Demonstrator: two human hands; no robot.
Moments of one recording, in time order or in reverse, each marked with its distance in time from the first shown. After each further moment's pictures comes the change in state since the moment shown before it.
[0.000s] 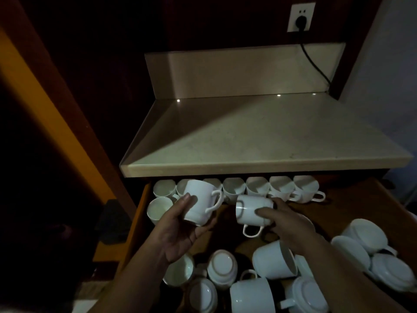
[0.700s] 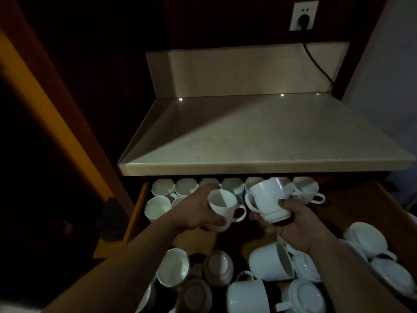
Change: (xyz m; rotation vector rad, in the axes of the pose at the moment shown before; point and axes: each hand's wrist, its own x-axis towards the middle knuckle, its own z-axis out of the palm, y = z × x) left_hand 0.045 0.009 0.029 1.421 -0.054 0.242; right_hand -0.007 -0.015 -0.028 0.673 -0.316 0.013
